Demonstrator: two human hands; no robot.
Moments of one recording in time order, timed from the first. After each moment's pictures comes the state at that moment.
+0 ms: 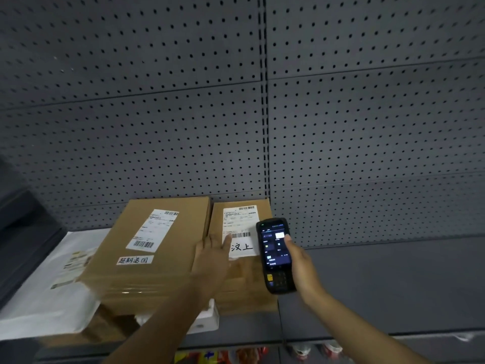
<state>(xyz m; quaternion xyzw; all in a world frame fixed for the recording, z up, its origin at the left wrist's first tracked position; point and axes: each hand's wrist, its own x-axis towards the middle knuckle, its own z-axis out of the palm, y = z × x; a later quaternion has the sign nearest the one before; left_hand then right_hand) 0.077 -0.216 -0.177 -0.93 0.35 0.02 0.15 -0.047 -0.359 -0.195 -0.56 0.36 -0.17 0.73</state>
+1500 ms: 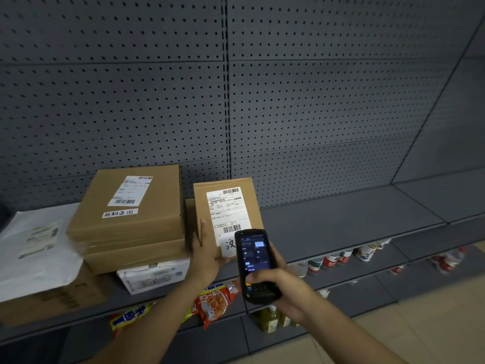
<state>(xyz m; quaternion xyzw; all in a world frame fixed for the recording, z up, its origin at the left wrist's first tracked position) -0.026 -0.151 -0.244 -0.85 0.33 0.17 -0.38 -0.215 -0.222 -0.177 -0.50 0.26 -0.08 0.82</state>
